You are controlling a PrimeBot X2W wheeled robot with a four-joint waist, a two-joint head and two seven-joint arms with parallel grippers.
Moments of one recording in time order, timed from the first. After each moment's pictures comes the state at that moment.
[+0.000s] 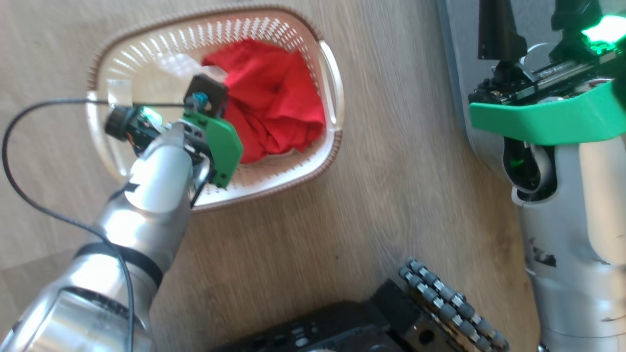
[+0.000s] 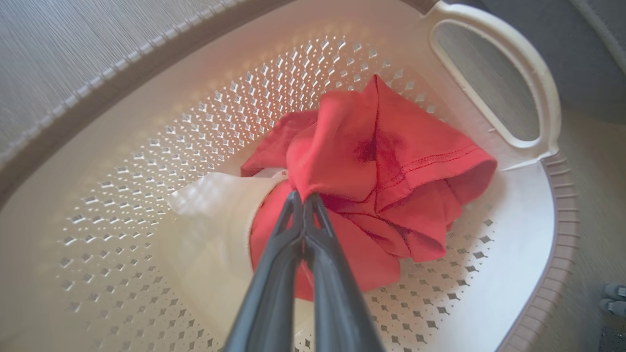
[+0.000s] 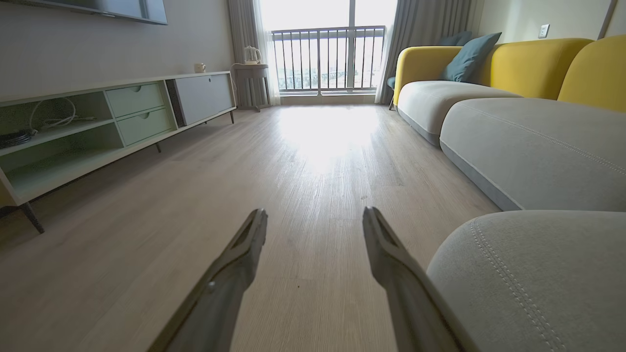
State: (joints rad) left arm -0.99 0.05 -0.66 1.20 -0.26 -0.04 -0.19; right arm -0.64 -0.06 0.14 -0.05 0.26 0.13 -0.26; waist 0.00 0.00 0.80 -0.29
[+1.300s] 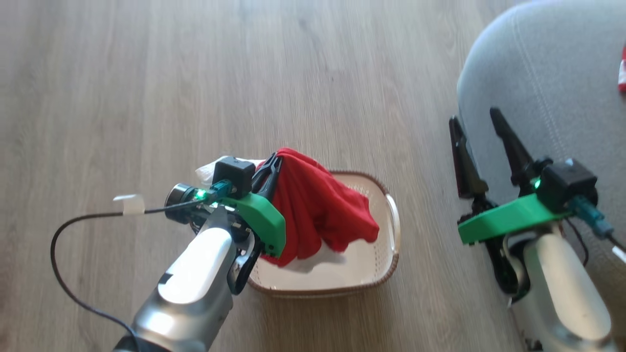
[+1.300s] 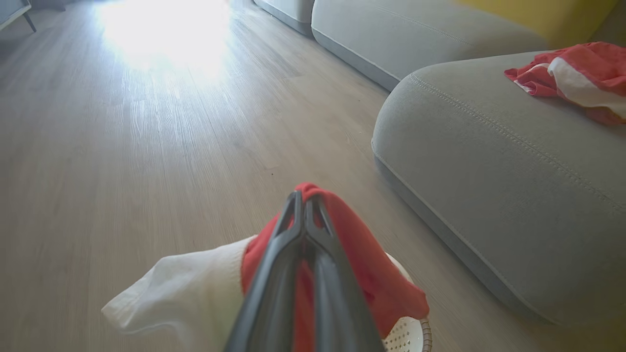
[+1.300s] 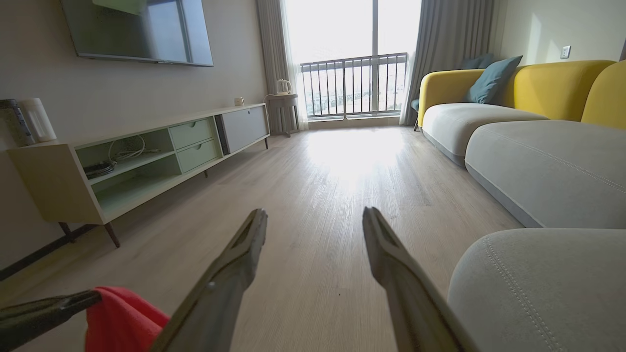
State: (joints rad) left arm -0.58 0.04 -0.61 0.71 -0.44 0.03 -0.25; right arm -0.29 -0.11 0.11 0.20 0.24 0.13 -0.26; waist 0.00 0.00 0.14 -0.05
